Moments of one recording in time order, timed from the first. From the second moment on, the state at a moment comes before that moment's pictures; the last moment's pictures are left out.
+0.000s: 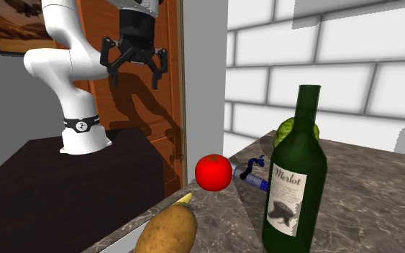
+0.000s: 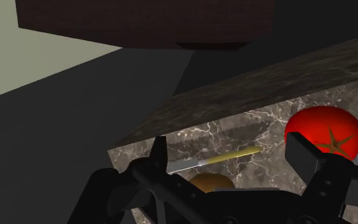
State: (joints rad) arm 0.11 -0.34 0.31 -2.41 0.05 1.95 0.29
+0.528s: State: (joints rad) arm 0.14 -0.05 0.42 -2.27 -0.06 2.09 0.44
